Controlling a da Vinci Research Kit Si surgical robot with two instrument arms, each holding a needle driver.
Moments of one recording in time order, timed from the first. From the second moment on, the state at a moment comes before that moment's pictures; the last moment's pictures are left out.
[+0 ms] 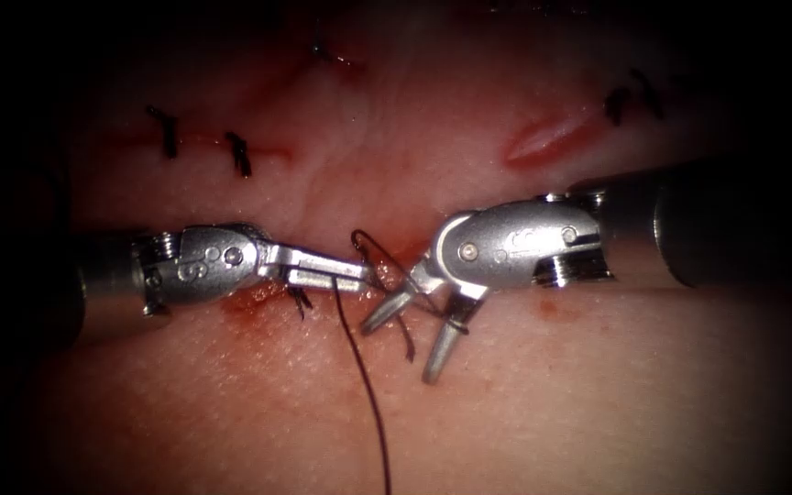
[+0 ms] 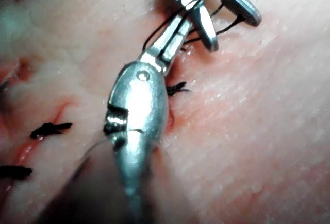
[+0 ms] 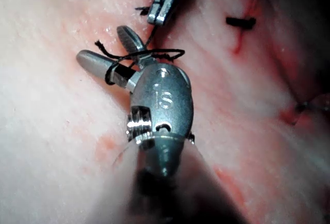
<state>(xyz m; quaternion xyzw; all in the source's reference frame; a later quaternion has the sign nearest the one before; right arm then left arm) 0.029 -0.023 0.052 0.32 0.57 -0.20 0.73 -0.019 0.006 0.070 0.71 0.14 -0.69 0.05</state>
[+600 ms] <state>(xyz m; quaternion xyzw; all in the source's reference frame) 0.028 -0.019 0.050 0.34 0.60 -0.14 0.71 -0.018 0.000 0.068 0.69 0.14 -0.71 0.08</state>
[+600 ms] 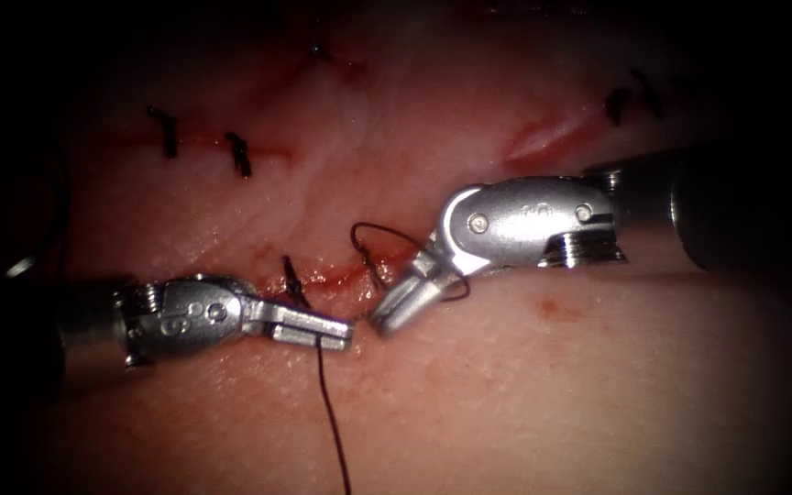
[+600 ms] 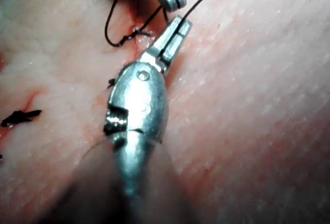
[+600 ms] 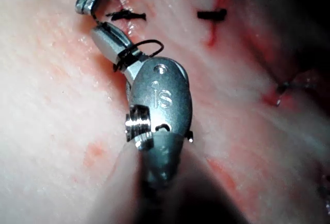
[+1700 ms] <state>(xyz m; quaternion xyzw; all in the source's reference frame) 0.029 -0.016 0.055 0.31 0.59 -0.07 0.74 -0.024 -0.015 0.055 0.69 0.20 -0.68 0.13</state>
